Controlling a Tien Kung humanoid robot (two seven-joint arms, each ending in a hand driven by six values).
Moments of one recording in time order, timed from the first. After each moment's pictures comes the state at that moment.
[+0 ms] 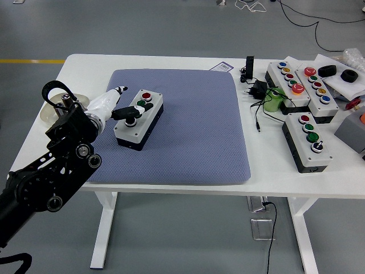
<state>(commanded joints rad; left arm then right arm) -0.65 0.17 -0.94 -1.23 1.80 0.02 0.65 0.15 -0.12 0.57 0.18 -0.49 -0.31 -0.05</state>
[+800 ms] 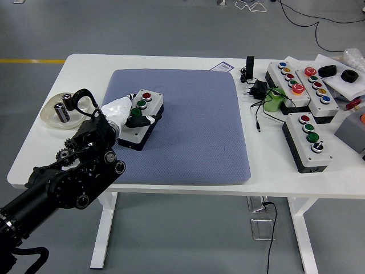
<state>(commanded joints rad) -0.75 0.08 -0.80 -0.97 1.90 0.11 0.65 0.15 -0.12 0.58 0.18 -0.51 -0.31 -0.05</state>
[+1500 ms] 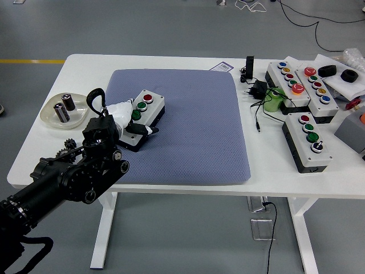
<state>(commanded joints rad) -0.83 0.05 -0.70 -0.81 1.94 0.00 0.65 0.15 -0.12 0.58 0.18 -0.51 -0.31 -0.05</state>
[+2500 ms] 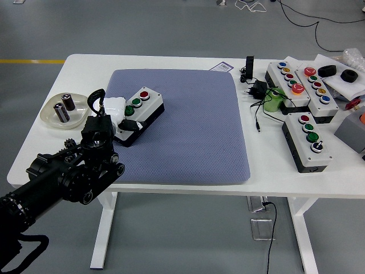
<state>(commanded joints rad) -0.85 0.07 -0.65 -0.75 2.04 0.12 0.65 0.15 -0.12 0.59 0.18 -0.53 -0.31 -0.05</state>
